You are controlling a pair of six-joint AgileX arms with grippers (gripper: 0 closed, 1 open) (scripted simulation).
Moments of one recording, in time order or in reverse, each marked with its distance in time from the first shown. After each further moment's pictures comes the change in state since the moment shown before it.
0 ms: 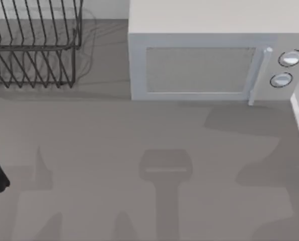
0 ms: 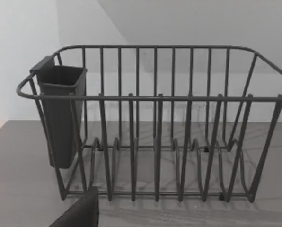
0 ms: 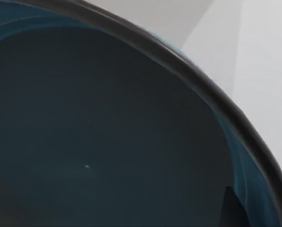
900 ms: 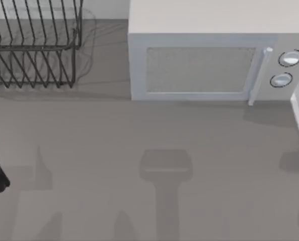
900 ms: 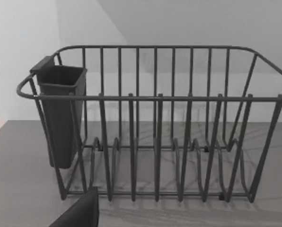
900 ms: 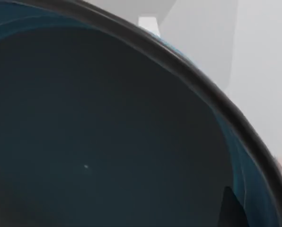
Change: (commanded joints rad) left arm 0.000 0.000 0.000 0.000 0.000 0.000; right arm -0.008 0.351 -0.042 0.398 -0.003 -0.001
